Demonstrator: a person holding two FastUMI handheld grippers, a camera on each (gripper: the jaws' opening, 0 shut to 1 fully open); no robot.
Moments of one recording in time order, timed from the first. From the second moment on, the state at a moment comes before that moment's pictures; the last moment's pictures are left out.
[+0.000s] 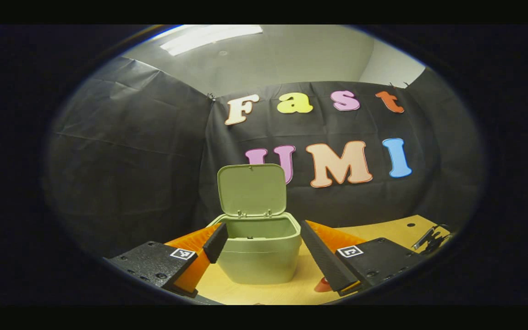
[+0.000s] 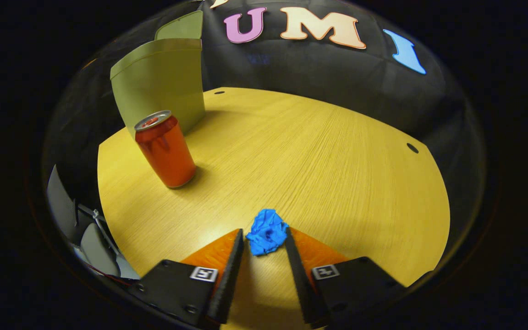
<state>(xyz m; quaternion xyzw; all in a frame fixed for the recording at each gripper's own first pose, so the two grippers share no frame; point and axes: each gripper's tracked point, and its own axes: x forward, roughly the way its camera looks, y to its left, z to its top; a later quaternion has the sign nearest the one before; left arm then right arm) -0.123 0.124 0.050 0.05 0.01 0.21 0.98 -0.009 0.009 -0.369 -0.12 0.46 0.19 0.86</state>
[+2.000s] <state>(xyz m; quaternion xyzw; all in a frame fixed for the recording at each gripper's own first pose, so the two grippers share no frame) -0.155 0.179 0.007 0.04 0.06 0.20 0.98 0.141 0.271 -0.058 -0.06 0.13 0.34 0.93</state>
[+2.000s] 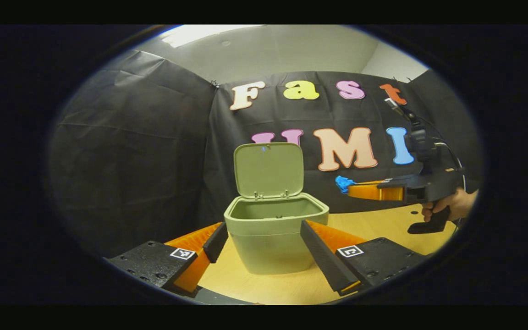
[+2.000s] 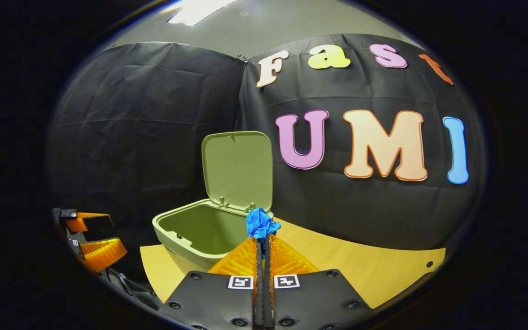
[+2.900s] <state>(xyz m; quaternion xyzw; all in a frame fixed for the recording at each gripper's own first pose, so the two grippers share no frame) -0.147 0.174 -0.018 0.01 0.07 0.16 0.98 0.138 0.295 -0.064 -0.07 0.11 0.33 0.93</state>
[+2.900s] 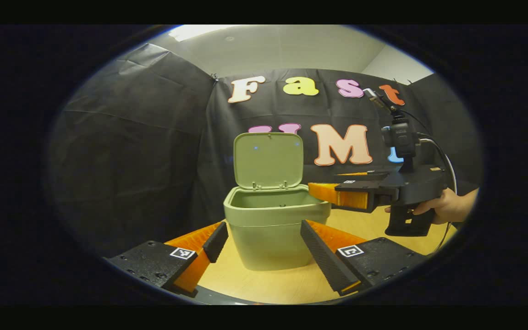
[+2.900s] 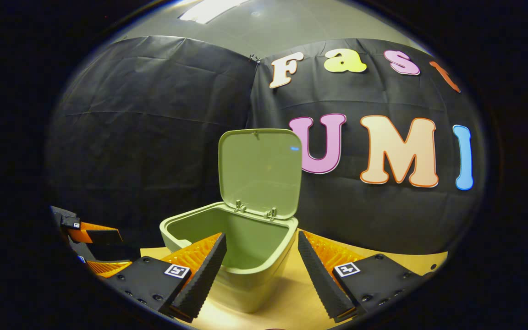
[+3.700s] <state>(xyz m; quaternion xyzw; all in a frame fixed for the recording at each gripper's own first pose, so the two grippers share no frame) -0.086 0.064 -0.063 0.00 0.10 0.05 0.99 0.149 0.106 -0.073 -0.06 0.13 0.19 0.97</state>
